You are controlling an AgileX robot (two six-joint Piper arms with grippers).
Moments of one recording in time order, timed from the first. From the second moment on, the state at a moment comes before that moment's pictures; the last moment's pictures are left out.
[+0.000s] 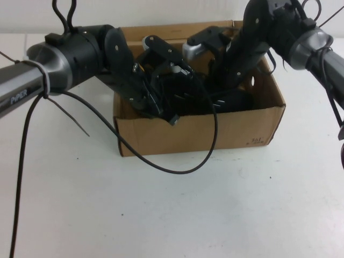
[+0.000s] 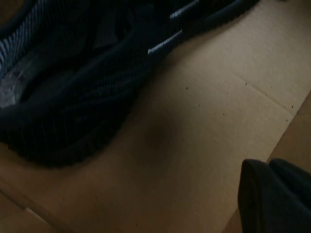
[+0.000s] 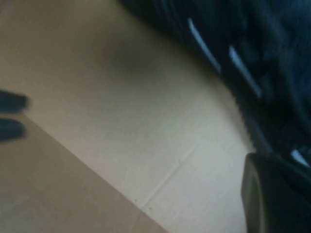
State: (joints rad) right arm 0.38 2.34 -2.29 0.27 1.25 -0.41; left arm -0.50 1.99 -1.65 -0.28 0.78 0.62
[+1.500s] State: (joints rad) right arm 0.36 2.33 -2.24 0.14 1.23 -0.25; left arm -0.50 1.99 -1.66 -0.23 0.83 0.63
